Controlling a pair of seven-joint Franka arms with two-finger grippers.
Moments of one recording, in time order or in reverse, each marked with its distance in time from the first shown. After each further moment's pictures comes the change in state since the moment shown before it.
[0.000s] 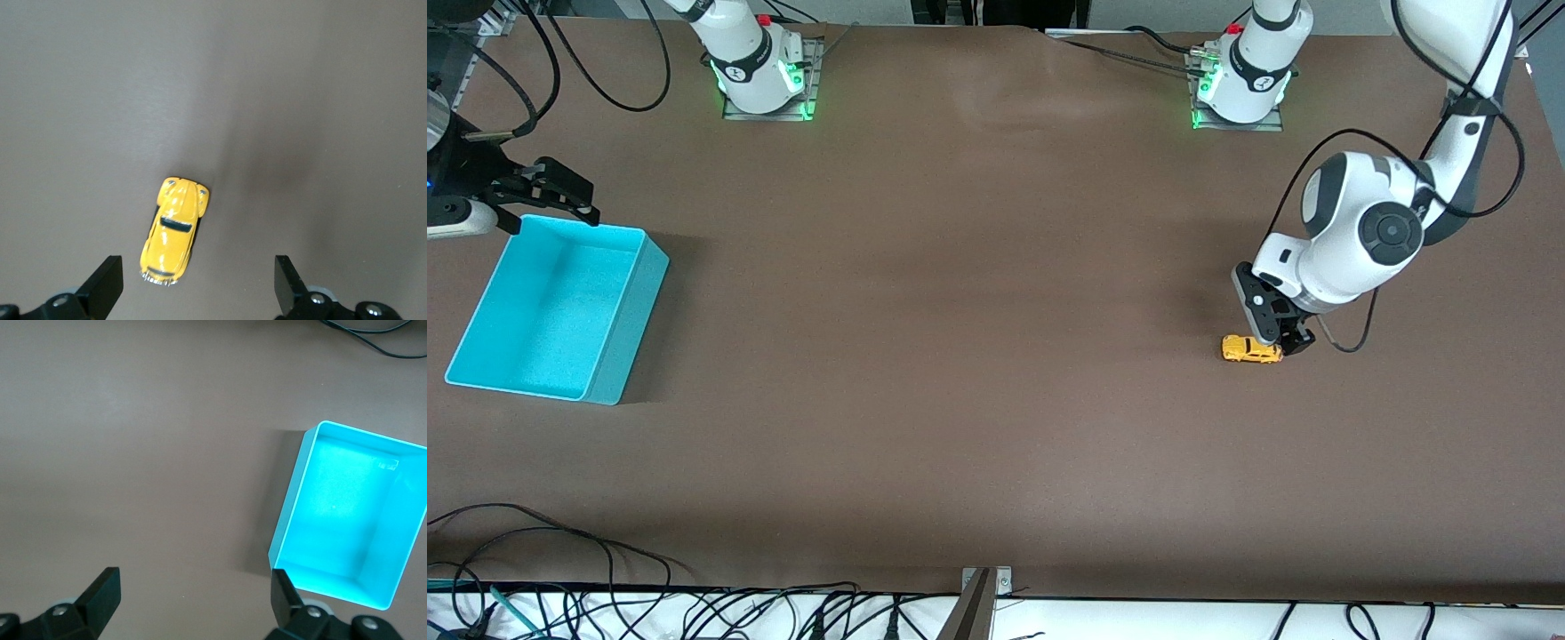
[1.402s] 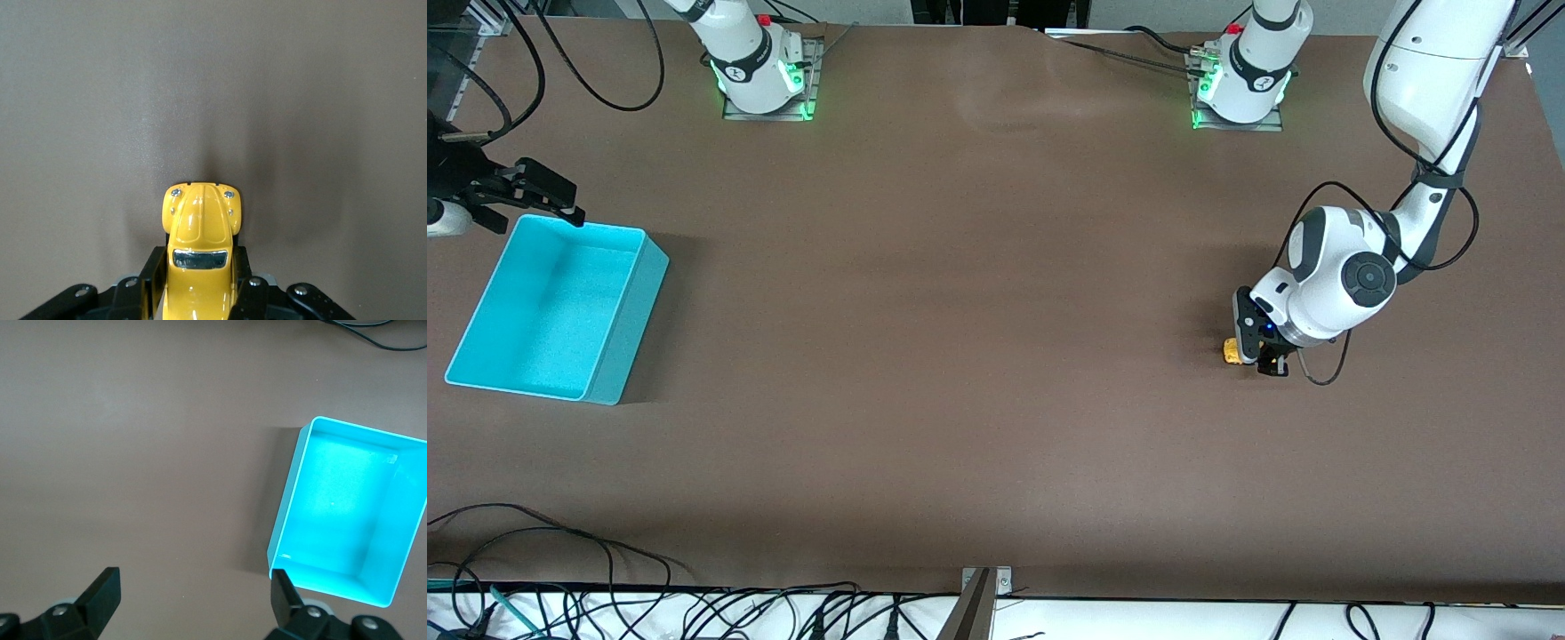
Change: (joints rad) left arm 0.052 0.202 0.003 0.044 0.000 0.213 0.280; right arm 0.000 0.000 -0.035 -0.001 0.020 0.000 -0.015
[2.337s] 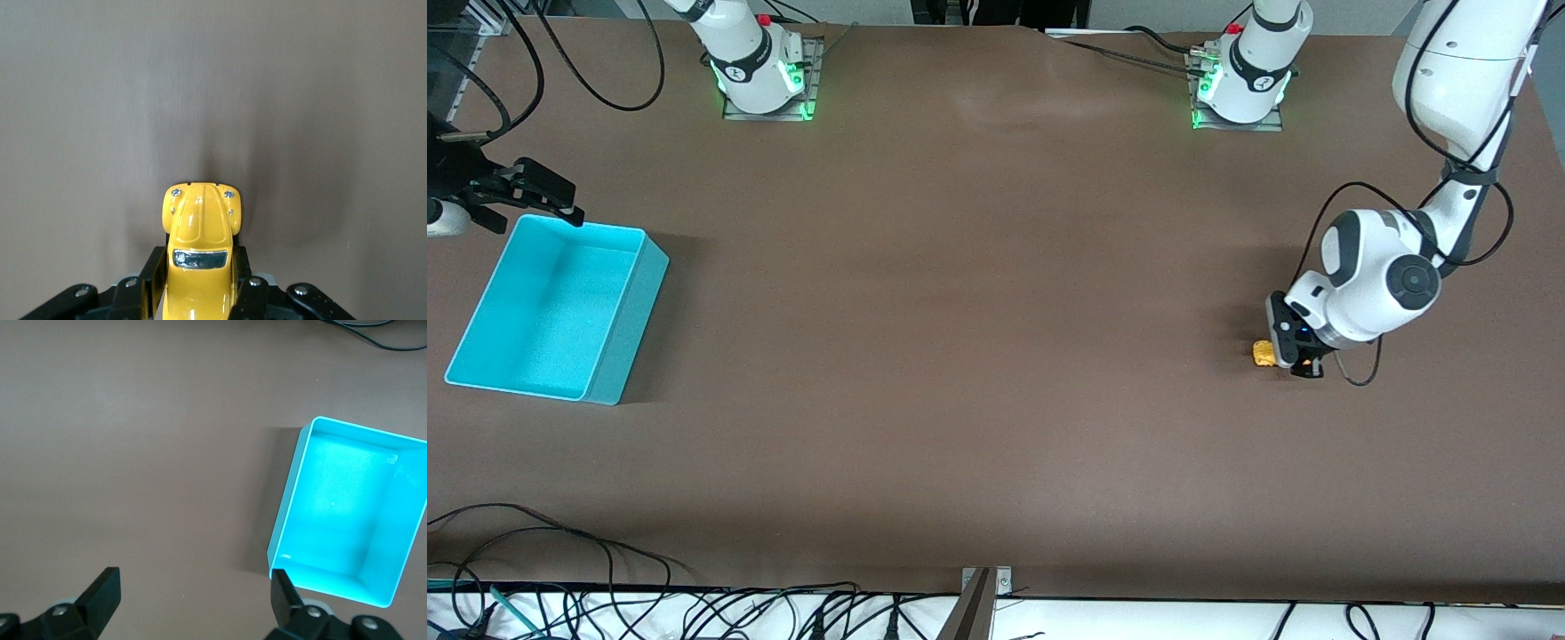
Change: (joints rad) left arm 0.134 0.007 0.000 0.009 0.000 -0.009 0.089; right arm 0.000 0.000 0.000 0.000 0.001 0.000 -0.001
